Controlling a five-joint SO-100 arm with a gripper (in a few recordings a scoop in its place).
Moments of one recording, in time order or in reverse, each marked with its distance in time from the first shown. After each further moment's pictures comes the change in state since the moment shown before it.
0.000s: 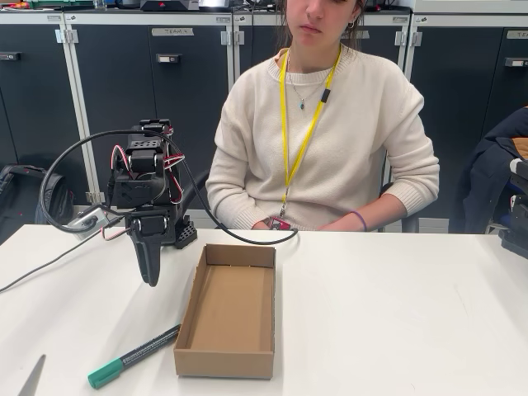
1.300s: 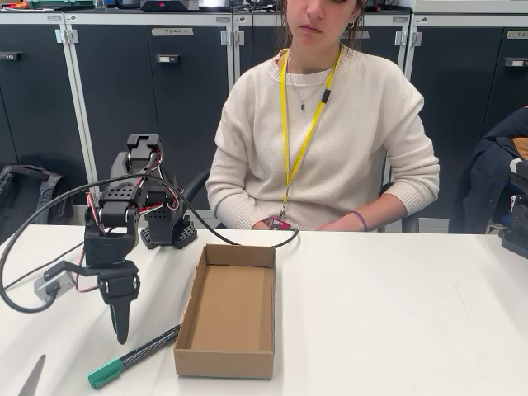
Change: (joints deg) arm 6.7 -35.8 -26.3 0.4 -2.7
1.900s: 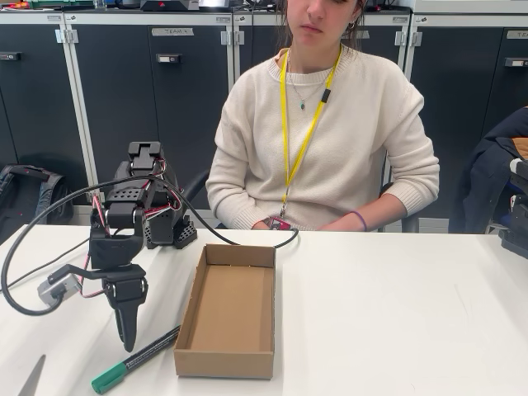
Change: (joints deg) arm -2.5 -6.9 -15.3 3.5 1.0
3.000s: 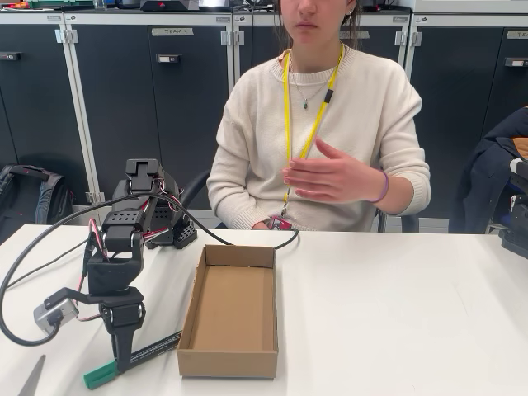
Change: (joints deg) arm 0.1 -13.4 -11.8 0.0 -0.8
